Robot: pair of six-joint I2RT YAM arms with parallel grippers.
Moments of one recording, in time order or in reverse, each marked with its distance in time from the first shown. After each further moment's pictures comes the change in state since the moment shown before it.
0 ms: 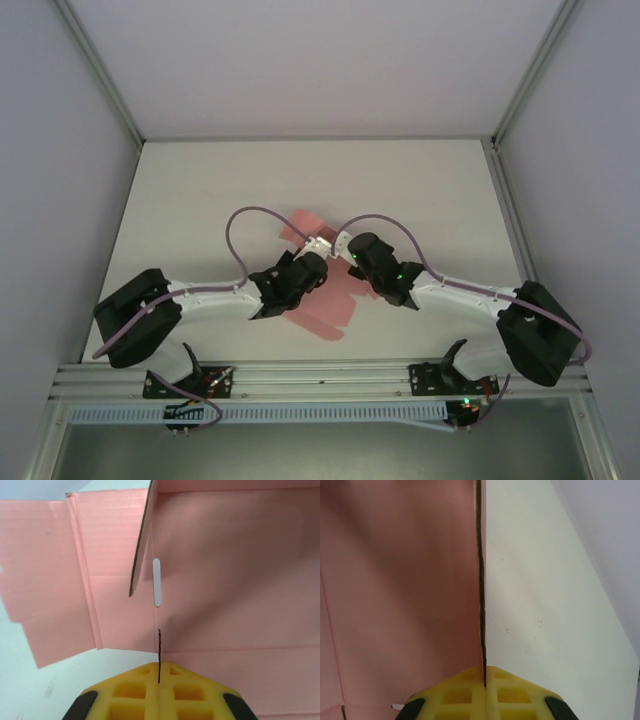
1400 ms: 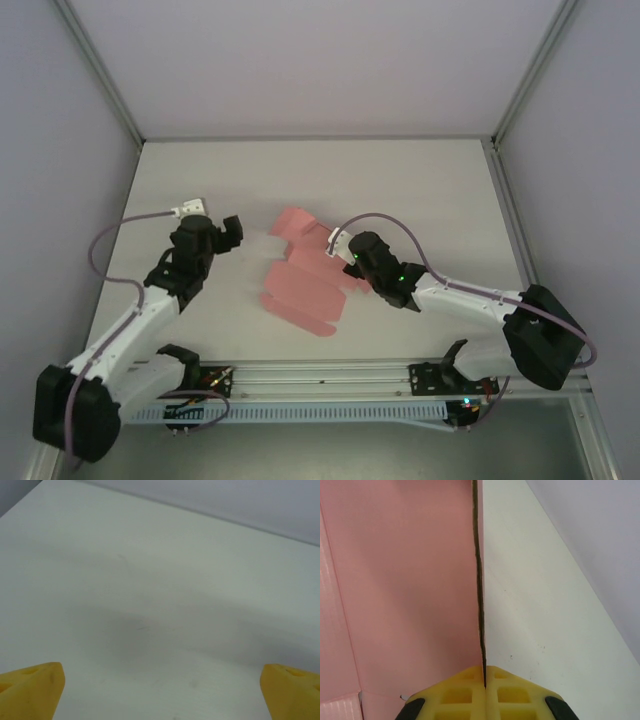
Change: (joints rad) left arm 0.732 -0.537 -0.128 -0.241 0.335 -0.356; right arm 0.012 -0.031 -0.002 0.062 -0.047 0.000
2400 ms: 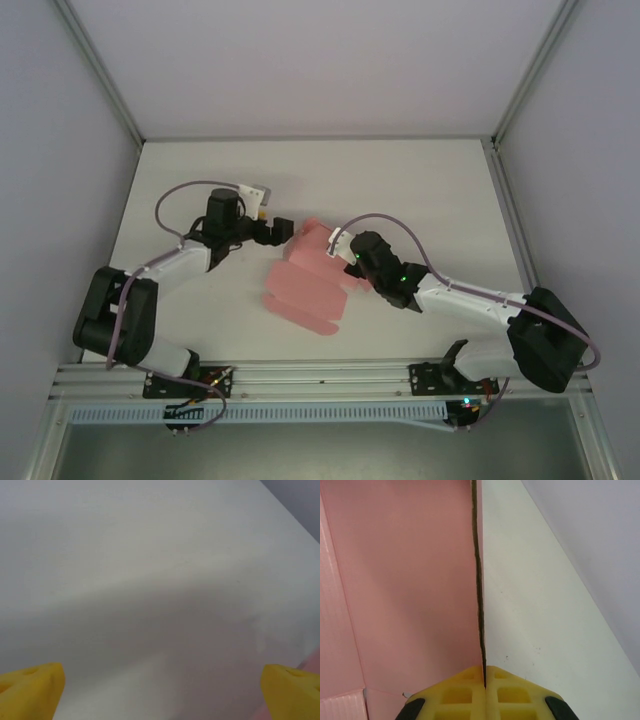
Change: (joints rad) left arm -0.036 0.466 0.148 0.300 0.753 0.273; right arm 0.000 -0.021 0.000 -0.010 0.000 -0.019
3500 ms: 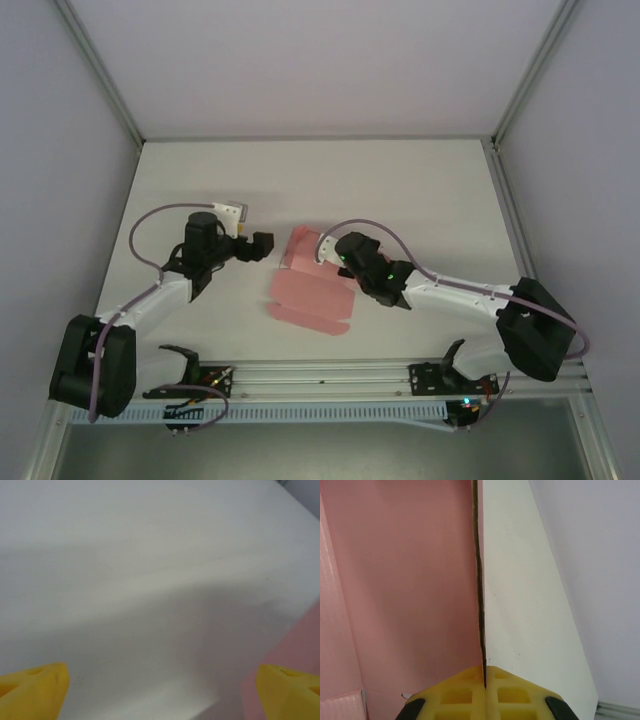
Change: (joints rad) left arm 0.067 -0.275 -0.241 0.031 -0.084 0.005; right arm 0.068 0.082 0.084 -0.058 0.111 -0.158
